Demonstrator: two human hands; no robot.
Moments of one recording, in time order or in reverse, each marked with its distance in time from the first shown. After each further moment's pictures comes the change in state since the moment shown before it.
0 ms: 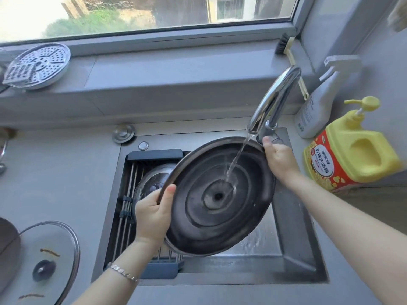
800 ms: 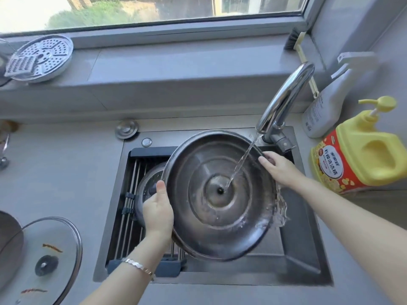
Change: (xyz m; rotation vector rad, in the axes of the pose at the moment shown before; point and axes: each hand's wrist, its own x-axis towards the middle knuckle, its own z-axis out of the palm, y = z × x) left_hand 0.009 0.001 0.013 0.022 0.156 -0.479; right_hand 0.003 0.035 0.011 -0.092 -0.362 0.178
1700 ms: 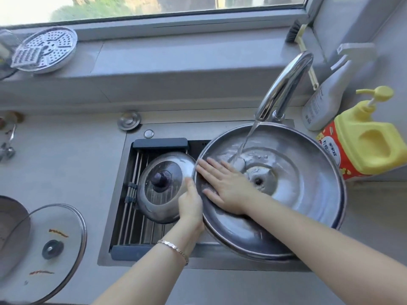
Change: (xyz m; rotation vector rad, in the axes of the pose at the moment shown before) left_hand -0.029 -0.003 0.044 -0.160 -0.199 -0.429; right_hand -0.062 -0.071 0.084 -0.752 -0.177 -0.725
